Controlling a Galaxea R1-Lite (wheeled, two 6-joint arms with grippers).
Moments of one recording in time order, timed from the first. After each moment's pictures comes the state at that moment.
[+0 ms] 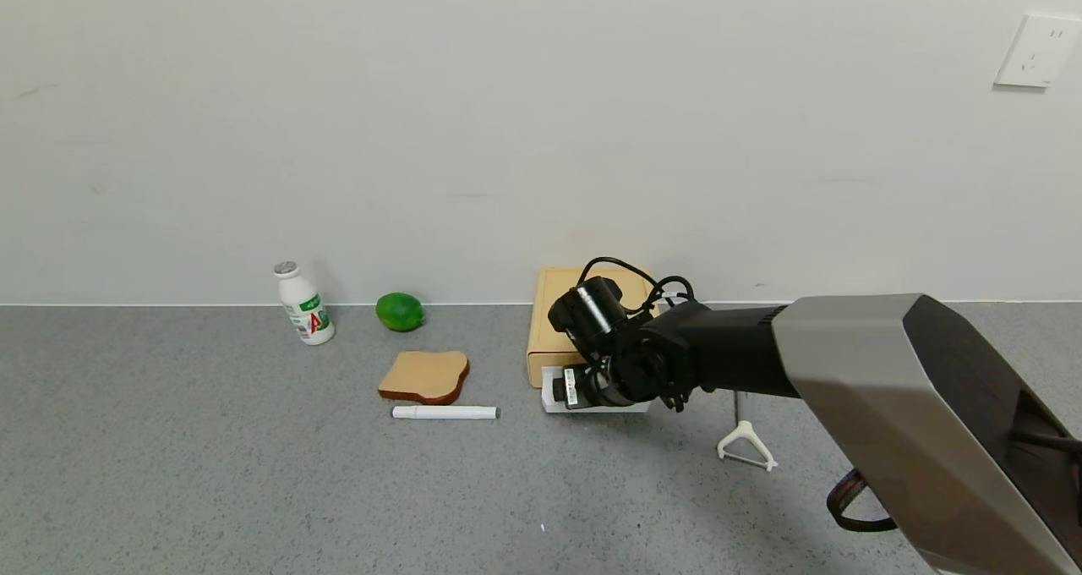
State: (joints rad) left arm 0.00 0.00 -0.02 0.01 -0.01 0.10; right arm 0.70 2.49 -1.98 0.38 -0.29 0.45
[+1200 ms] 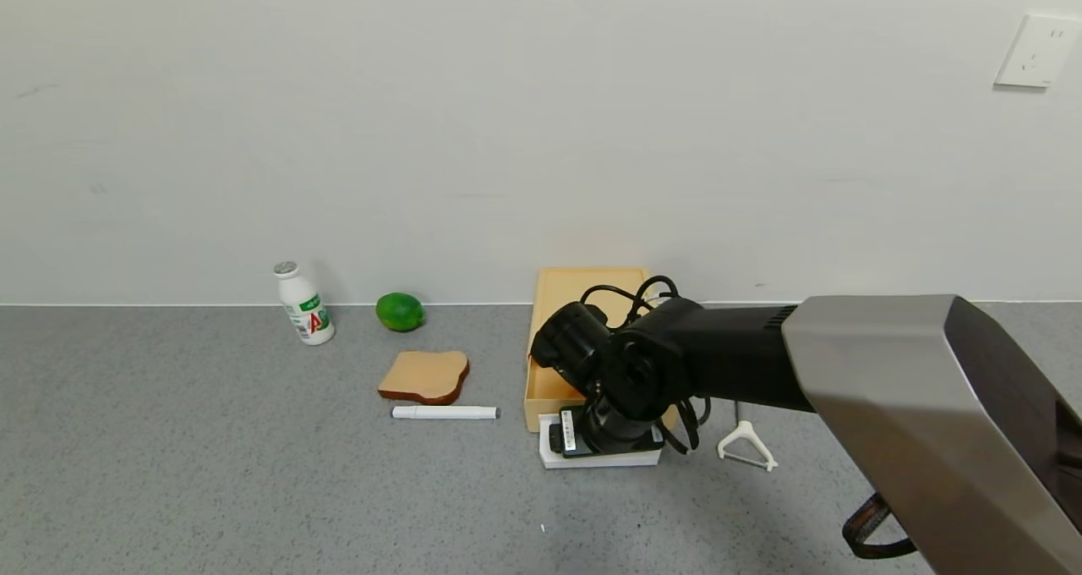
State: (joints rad) left arm 0.00 0.00 -0.01 0.01 -0.01 0.10; right arm 0.78 2.45 -1.98 0.72 -0.18 0.63
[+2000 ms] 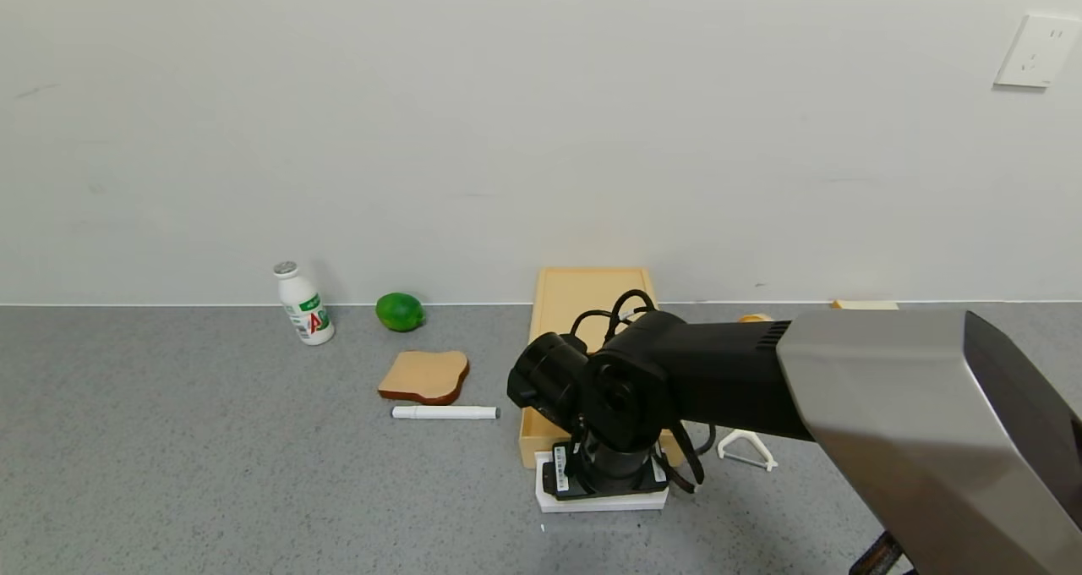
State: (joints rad) left arm 0.00 0.00 -0.01 0.01 -0.01 0.10; right arm 0.86 2.43 -1.96 0.86 -0.17 0.75
